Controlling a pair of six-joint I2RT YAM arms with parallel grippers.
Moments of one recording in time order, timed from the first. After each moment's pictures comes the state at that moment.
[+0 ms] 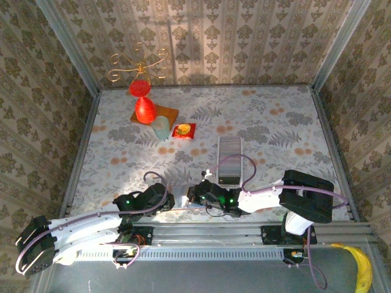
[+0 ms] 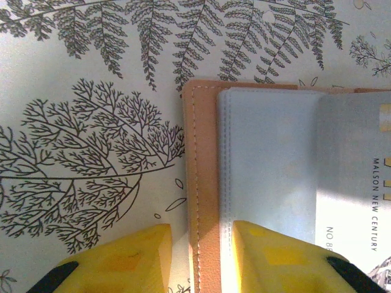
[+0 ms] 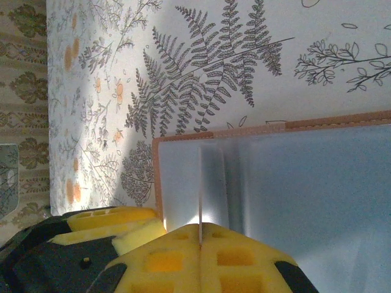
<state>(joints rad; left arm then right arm) -1.05 0.78 0.22 -0.41 -0.14 -1.04 1.18 1.62 0.60 0.38 0.20 1.33</state>
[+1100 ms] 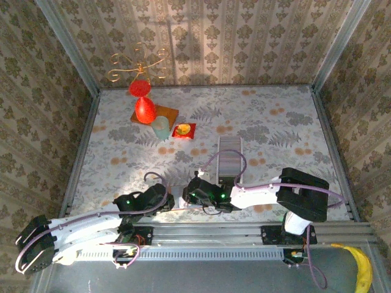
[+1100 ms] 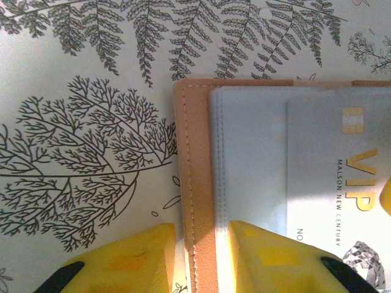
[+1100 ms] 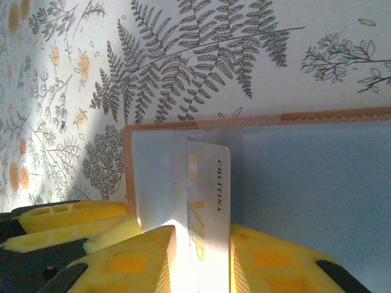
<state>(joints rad) -1.07 0.78 0.22 -0.41 -0.15 -1.04 1.19 1.66 0.76 0.10 0.18 1.23</state>
